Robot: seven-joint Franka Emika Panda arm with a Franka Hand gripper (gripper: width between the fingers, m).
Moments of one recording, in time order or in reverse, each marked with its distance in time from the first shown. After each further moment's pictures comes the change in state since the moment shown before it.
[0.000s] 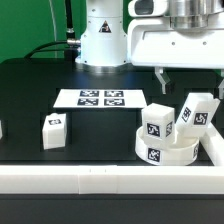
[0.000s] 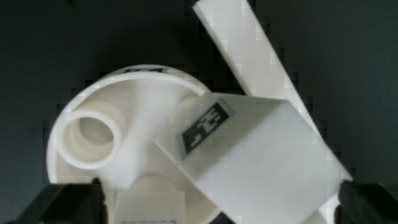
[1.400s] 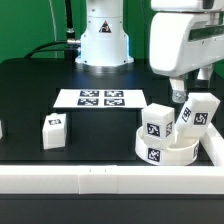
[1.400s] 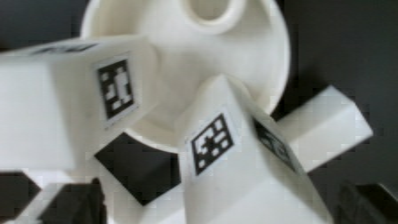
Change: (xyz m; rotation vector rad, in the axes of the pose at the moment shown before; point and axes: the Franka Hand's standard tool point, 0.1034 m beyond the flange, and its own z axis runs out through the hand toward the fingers) arm 0.008 0.000 -0.002 -0.140 0.013 -1.464
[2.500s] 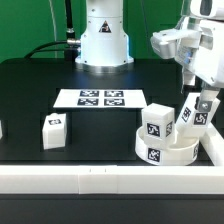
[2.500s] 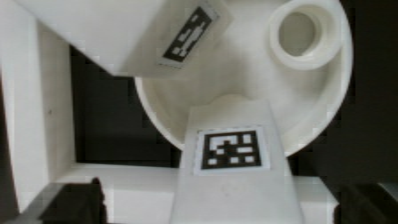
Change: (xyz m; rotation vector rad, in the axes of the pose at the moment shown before) arm 0.007 -0.002 0.012 -0.027 -0.092 -0.639
